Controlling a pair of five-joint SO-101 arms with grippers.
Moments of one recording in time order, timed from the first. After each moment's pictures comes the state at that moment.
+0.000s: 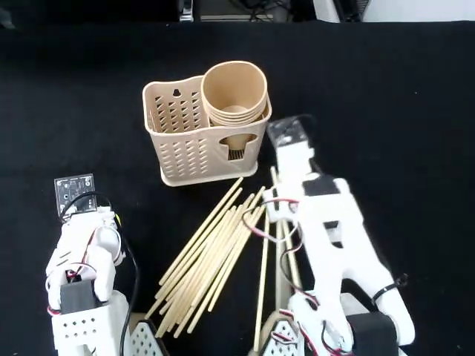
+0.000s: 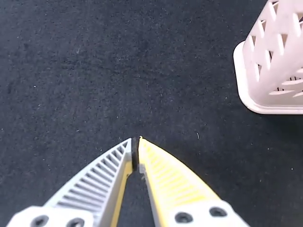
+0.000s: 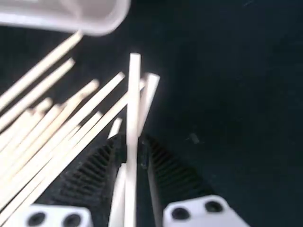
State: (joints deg) left arm -15.6 -103.8 94.9 57.0 -3.0; right arm -4.7 -25.7 53.8 51.9 8.4
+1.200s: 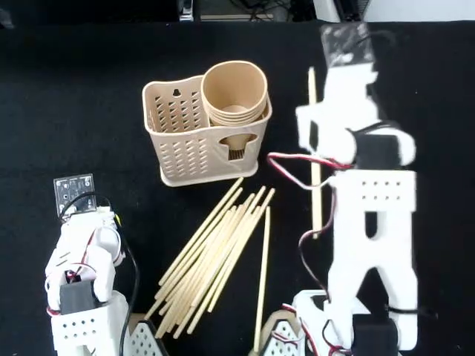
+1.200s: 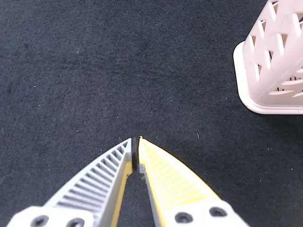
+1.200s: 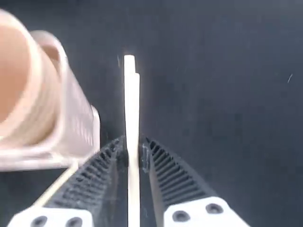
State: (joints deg) left arm -15.6 -103.8 94.9 57.0 -3.0; right arm 0.8 -25.7 6.1 72.2 8.3
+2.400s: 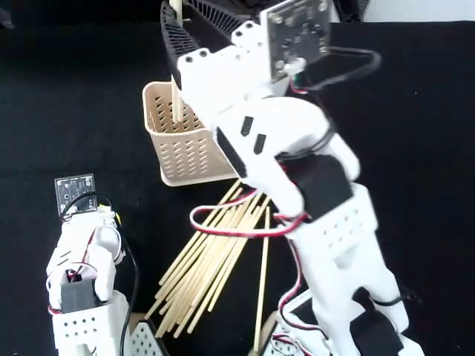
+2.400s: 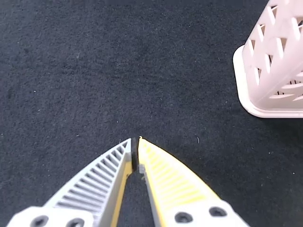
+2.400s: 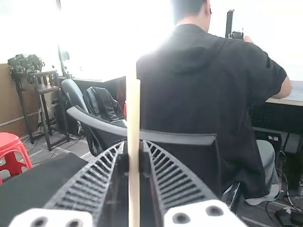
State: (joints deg) left arm -15.6 -103.8 96.0 55.0 -3.1; right arm -32.1 -26.2 -4.3 34.7 -1.8
